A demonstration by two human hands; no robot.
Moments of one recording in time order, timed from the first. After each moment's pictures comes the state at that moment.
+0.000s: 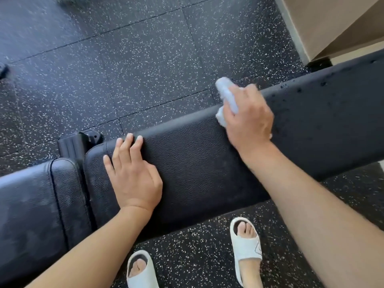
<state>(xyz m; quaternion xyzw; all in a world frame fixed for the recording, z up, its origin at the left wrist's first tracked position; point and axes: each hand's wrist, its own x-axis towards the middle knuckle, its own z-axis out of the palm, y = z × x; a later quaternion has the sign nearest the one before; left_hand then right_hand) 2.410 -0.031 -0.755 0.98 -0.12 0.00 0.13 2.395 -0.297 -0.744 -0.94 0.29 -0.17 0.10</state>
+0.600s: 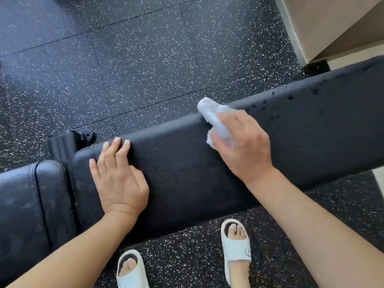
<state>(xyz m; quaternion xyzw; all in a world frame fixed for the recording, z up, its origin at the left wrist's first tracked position) 2.410 -0.034 -0.753 0.98 -0.12 0.00 0.13 2.347 -0.302 -0.738 -0.94 0.19 -0.20 0.19</state>
